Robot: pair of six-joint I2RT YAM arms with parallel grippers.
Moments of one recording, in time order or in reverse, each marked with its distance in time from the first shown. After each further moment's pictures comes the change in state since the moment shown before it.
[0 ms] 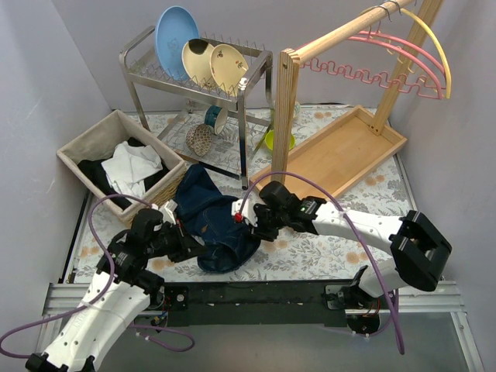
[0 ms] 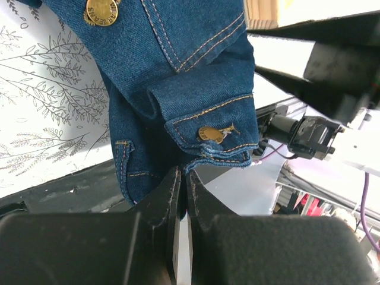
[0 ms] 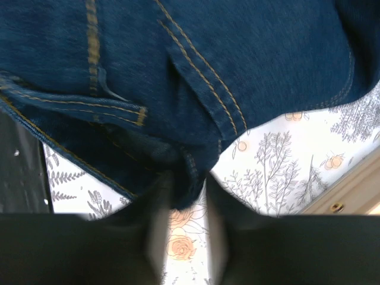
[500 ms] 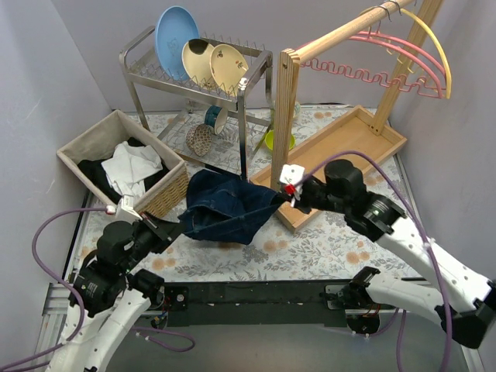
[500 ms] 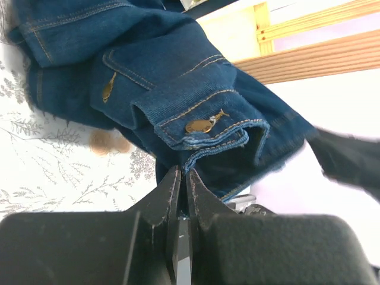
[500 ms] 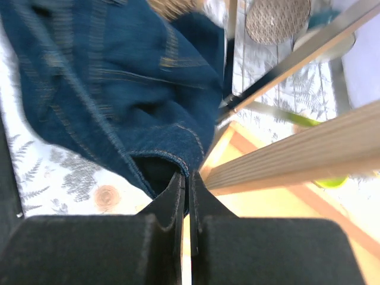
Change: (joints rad) left arm -0.001 -0.205 0.192 -0.035 -0.378 -0.165; right arm -0.182 -0.411 0.124 -0.131 0.053 0.002
